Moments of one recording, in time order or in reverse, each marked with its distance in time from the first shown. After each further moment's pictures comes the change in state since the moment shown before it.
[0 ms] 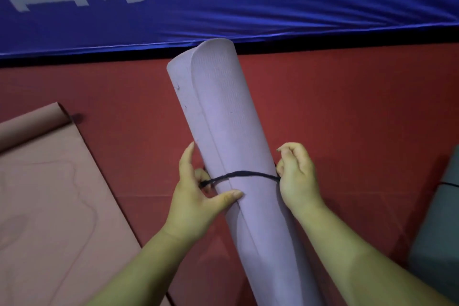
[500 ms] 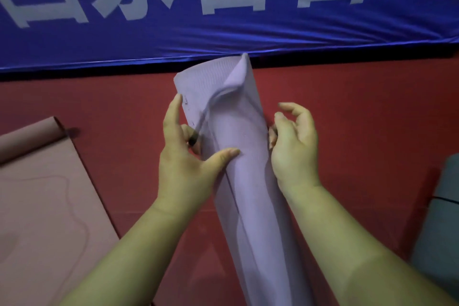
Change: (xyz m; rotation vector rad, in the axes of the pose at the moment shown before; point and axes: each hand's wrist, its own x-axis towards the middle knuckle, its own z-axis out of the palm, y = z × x) left_hand 0.052 0.083 -0.002 0.135 0.281 0.316; right_hand 0.031 -0.104 0.008 0.385 0.102 -0.098
